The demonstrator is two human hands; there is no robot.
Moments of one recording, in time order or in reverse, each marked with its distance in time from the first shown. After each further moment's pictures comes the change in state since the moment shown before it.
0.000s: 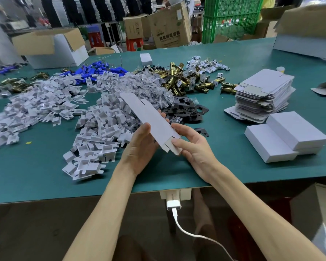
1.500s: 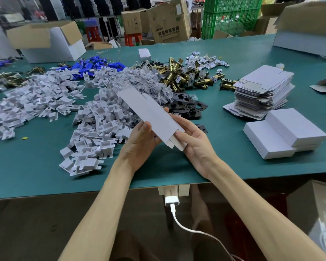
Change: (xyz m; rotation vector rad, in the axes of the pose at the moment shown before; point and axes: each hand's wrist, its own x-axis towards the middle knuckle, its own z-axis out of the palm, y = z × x) left_hand 0.002 0.001 0.005 -0.085 -0.027 0.077; right_hand 0.000 -0.002 0.000 0.117 -0.079 -0.048
